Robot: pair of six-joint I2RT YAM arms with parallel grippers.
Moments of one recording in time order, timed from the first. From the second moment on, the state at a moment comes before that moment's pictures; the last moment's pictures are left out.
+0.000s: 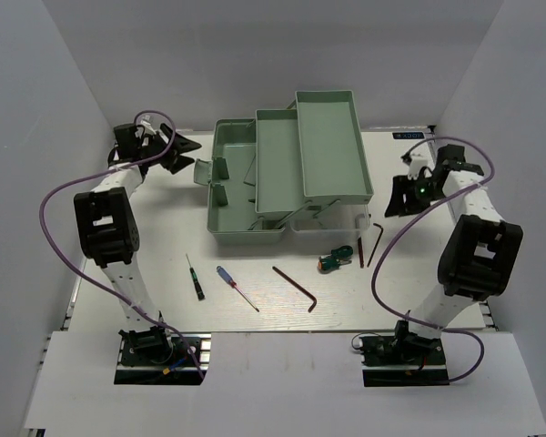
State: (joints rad) left arm 0.16 2.04 1.49 0.03 0.84 -0.83; right arm -0.20 1.71 1.37 -0.86 -0.55 -0.37
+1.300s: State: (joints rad) left arm -0.11 1.26 1.14 -0.32 0.54 -0.41; right arm -0.03 1.83 1.17 -0.71 -0.04 0.15
